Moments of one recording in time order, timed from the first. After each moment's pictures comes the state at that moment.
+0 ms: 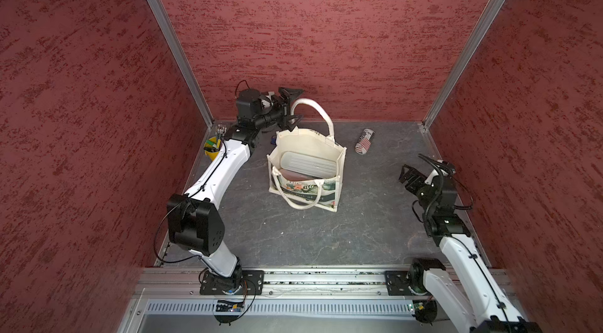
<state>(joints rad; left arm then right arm) -0.22 1.65 1.57 0.03 0.67 -1.58 -0.04 0.77 0.48 -0.06 0.03 0.59</state>
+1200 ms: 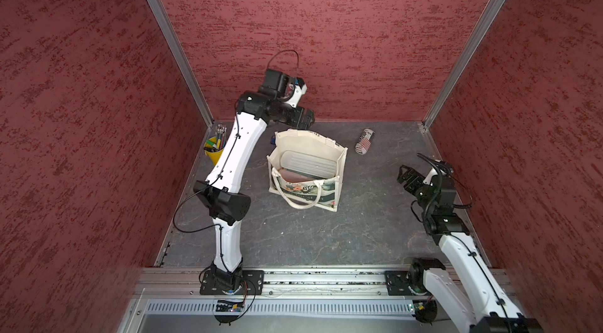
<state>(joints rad) -0.41 2.02 2.43 -1.29 0.18 0.08 -0.04 0.79 0.48 -0.06 0.00 0.61</state>
